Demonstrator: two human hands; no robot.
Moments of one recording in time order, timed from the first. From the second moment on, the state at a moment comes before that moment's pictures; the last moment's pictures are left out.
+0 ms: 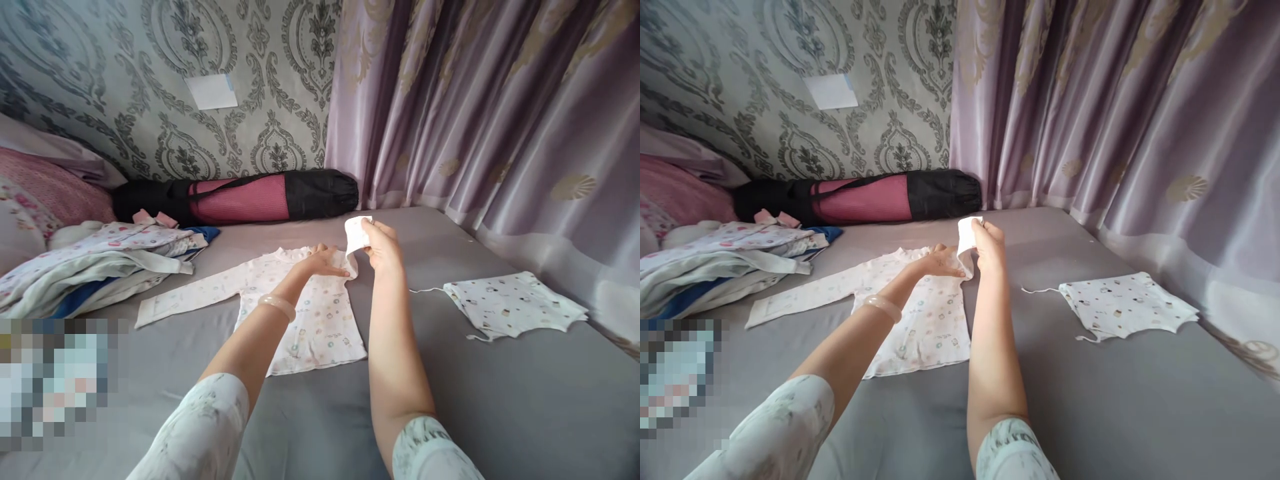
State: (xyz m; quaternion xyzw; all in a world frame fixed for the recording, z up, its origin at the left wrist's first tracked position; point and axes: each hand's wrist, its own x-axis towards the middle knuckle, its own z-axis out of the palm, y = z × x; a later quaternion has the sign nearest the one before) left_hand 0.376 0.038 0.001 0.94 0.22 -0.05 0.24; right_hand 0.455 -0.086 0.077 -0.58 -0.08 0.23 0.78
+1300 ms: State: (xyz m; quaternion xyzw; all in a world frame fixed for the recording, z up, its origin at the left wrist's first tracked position) left_hand 0.237 0.088 -0.037 0.66 0.43 0.29 0.54; right_hand 0.401 -0.020 0.020 -0.60 -0.25 0.39 0.65
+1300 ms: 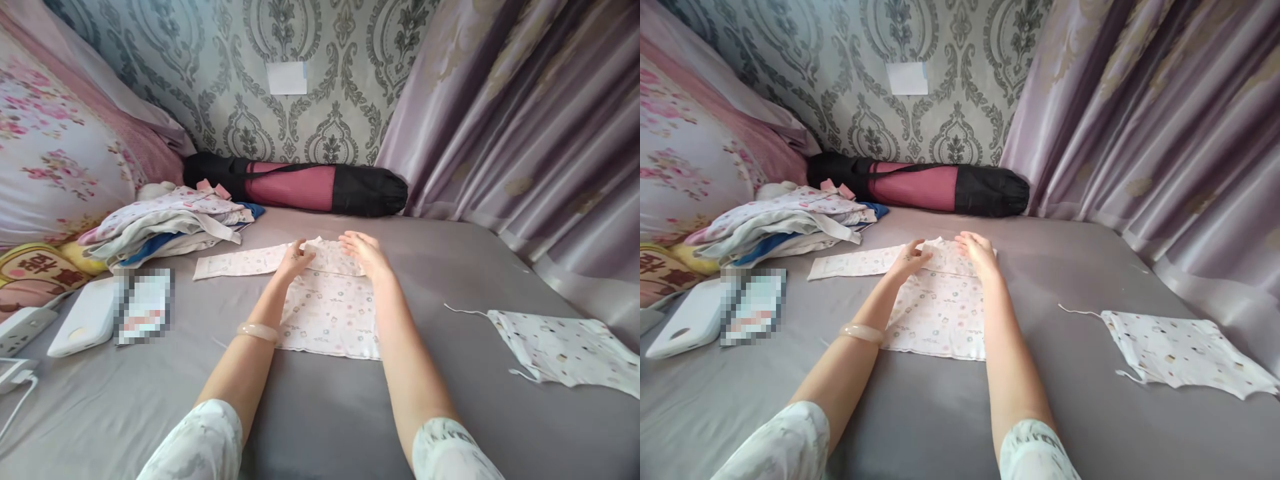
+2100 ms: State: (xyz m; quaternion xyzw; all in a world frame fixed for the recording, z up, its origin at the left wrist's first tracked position) left_hand 0.236 0.095 -0.035 0.80 0.42 0.30 0.30; right_hand 0.419 -0.044 -0.033 -0.86 -0.48 0.10 0.09
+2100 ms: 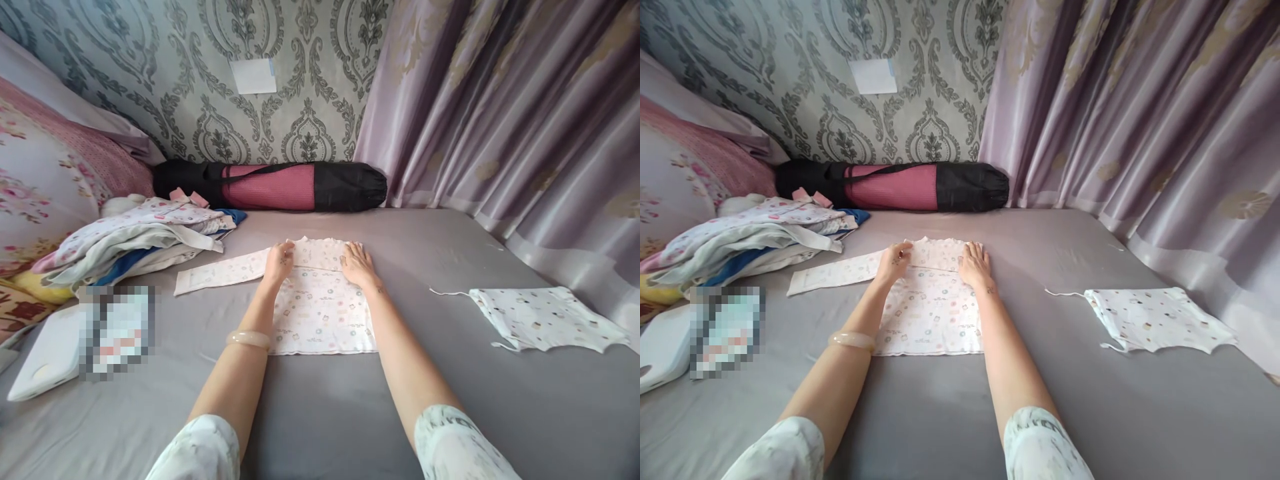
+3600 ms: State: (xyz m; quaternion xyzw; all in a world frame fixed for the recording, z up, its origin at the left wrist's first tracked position) left_hand 0.319 0.035 -0.038 0.83 0.27 0.24 0.43; right_hand 0.416 -0.043 -0.039 -0.87 -0.48 0.09 0.09
